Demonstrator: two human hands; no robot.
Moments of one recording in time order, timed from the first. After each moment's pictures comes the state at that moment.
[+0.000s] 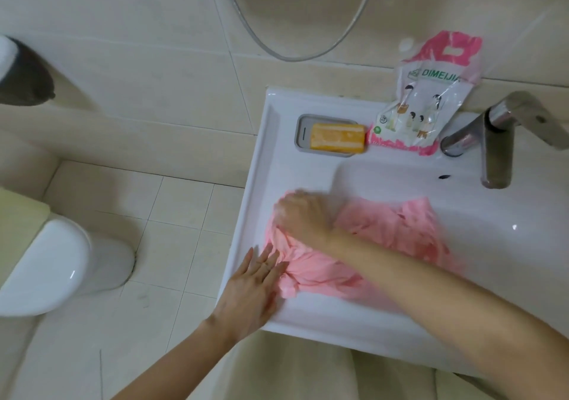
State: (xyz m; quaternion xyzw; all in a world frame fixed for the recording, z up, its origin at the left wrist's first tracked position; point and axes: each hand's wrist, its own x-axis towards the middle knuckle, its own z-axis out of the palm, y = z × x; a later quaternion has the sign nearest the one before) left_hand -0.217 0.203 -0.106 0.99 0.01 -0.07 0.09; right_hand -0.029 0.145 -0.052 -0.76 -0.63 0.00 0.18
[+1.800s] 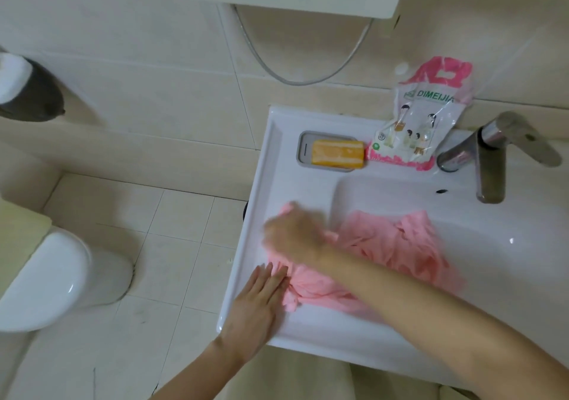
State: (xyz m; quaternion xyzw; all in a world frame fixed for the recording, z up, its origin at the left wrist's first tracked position) left_hand -0.219 0.190 -0.100 1.00 0.02 -0.03 0.07; right_hand -0.030 0.164 -0.084 -0.84 -0.47 0.22 0.16
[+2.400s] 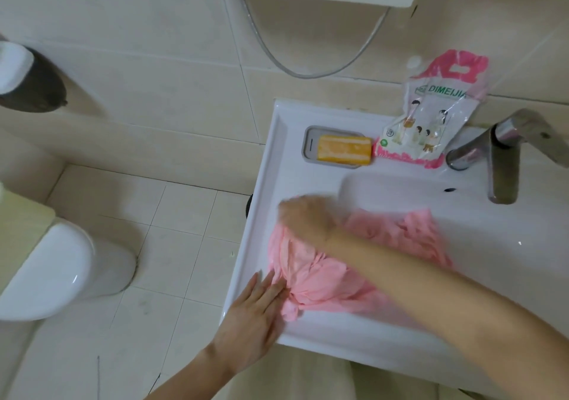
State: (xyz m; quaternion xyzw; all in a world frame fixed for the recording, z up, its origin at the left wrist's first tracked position) left_hand -0.241 0.194 -0.101 0.99 0.00 -0.04 0.11; right_hand 0.006 0.168 -0.114 -0.71 -0.65 0.08 0.27
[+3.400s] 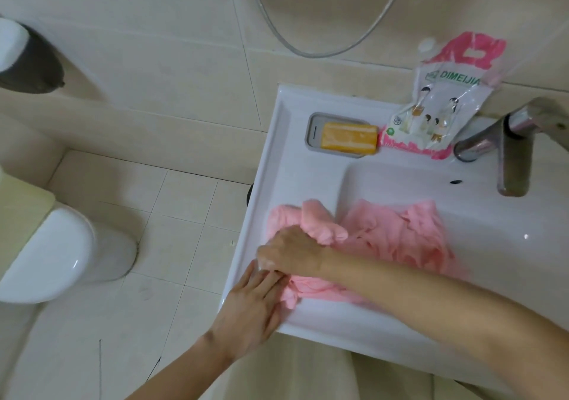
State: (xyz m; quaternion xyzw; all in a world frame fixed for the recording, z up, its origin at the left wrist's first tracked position) left_hand -0.238 0.192 -0.098 0.99 0.02 -0.03 0.12; right_hand -0.011 0.148 -0.128 -0.67 -0.61 0.19 0.38
